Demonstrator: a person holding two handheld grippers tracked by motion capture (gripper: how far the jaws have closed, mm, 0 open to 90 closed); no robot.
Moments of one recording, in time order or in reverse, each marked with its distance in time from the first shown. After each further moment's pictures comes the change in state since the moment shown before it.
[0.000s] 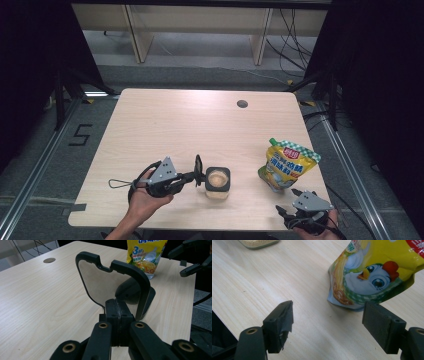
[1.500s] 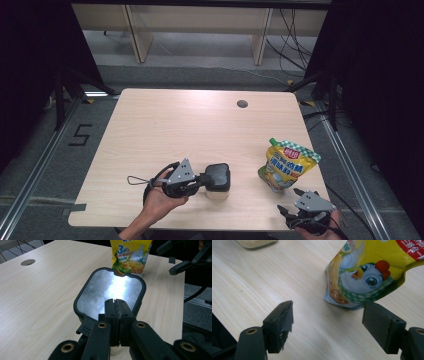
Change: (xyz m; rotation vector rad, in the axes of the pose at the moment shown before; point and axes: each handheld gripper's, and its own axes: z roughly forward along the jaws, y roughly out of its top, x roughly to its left) left arm -0.018 0.011 0.033 0.039 -0.080 0.035; right arm -0.001 -0.002 -0.003 0.001 -0.010 0.026
